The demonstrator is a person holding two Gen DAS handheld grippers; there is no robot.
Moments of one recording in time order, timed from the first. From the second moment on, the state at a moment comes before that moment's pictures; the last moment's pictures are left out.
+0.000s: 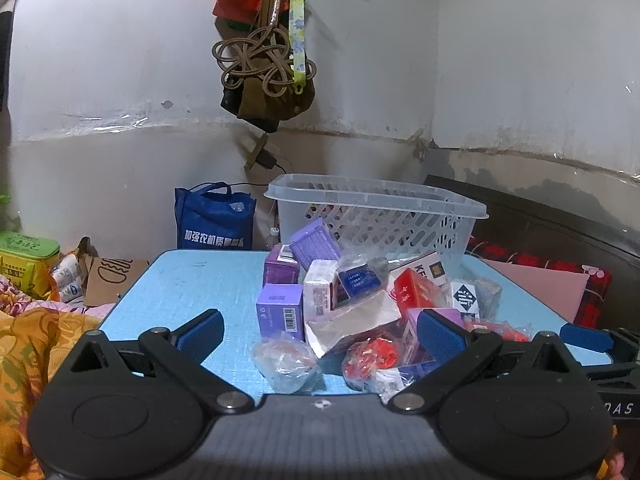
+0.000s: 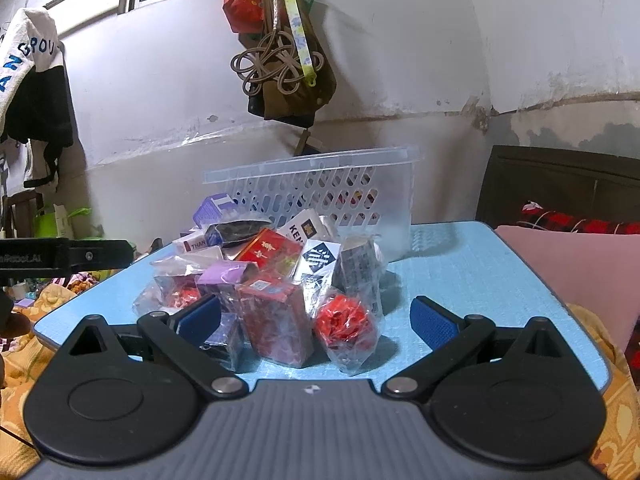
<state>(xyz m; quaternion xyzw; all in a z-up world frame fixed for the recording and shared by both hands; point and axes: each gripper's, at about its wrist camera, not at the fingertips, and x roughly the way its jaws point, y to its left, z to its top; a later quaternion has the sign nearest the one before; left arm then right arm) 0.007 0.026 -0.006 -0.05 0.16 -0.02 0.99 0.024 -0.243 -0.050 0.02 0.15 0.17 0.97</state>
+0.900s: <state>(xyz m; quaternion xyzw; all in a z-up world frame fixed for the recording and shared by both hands) 0.003 0.037 -0.012 -0.06 0.16 -0.02 0.99 0.024 -0.249 -0.050 0.02 0.15 0.17 0.97</state>
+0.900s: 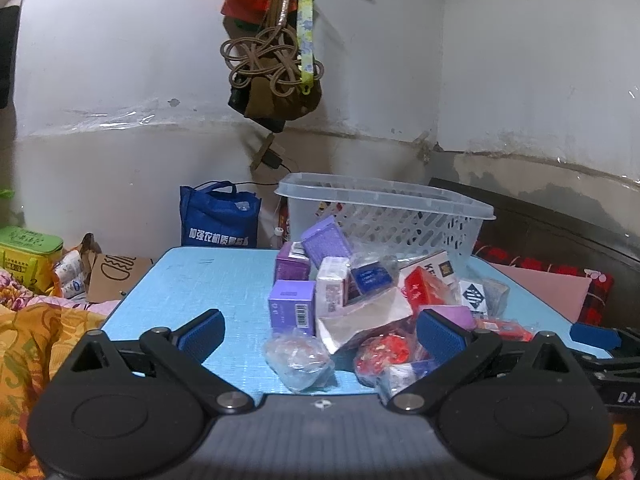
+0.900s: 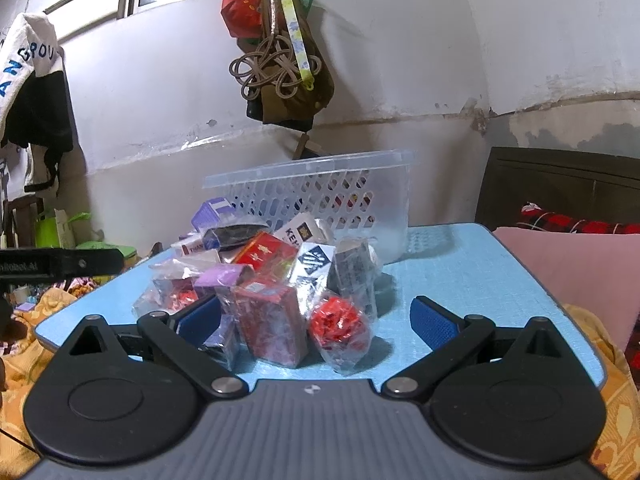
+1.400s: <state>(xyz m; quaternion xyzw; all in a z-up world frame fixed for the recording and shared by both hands) 0.022 0.061 -0.046 -0.06 0.18 -0.02 0.98 0.034 -0.260 -0.072 0.02 0.17 0.18 0.97</state>
